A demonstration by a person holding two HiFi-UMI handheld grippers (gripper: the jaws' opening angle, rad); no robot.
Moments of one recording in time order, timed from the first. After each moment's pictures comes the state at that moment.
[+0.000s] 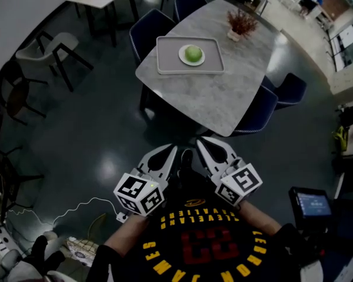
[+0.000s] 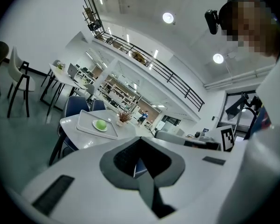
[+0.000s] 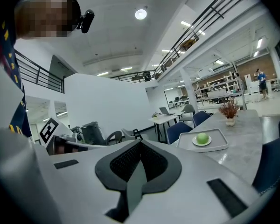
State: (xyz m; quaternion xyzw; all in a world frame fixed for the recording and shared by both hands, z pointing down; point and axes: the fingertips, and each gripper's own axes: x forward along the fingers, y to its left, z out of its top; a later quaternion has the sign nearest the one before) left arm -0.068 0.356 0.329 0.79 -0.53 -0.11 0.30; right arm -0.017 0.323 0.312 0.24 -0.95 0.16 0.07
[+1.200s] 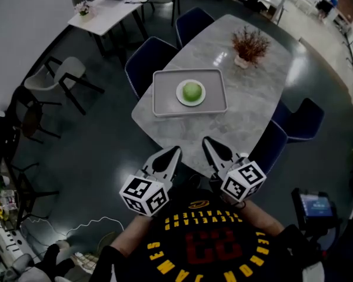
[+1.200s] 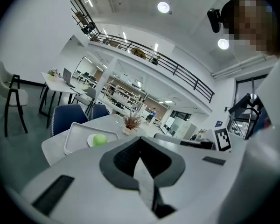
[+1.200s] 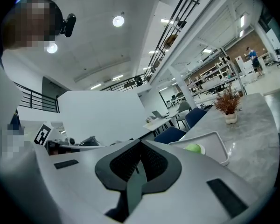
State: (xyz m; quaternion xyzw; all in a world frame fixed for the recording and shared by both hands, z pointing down) left arm -0.068 0.119 0.322 0.77 -0.57 -0.06 0.28; right arm -0.004 0.068 0.328 0.23 -0.94 0.25 0.01
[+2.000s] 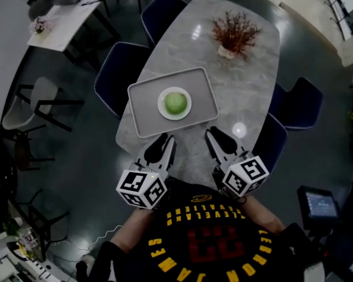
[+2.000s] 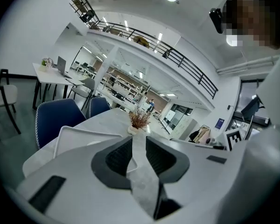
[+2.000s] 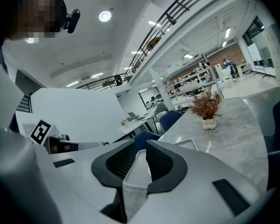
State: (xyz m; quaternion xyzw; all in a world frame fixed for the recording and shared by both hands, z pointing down) left arm -0.109 -0.047 0.356 0.77 -0.55 -0.02 0.32; right arm 0.005 -0.081 0.362 0.36 -0.90 0.26 0.04
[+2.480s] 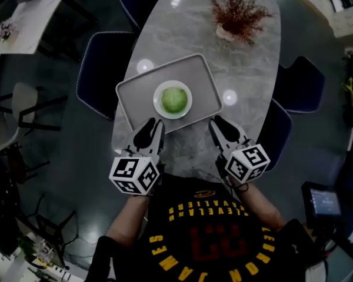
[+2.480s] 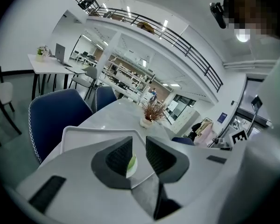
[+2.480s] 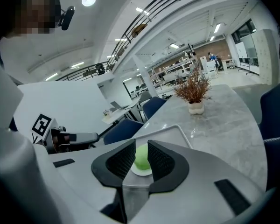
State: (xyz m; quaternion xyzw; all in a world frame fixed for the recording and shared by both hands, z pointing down) left arm -0.169 -0.134 0.432 0.76 -0.53 0.03 0.37; right arm -0.003 -0.145 0.443 0.43 -0.84 0.32 0.11
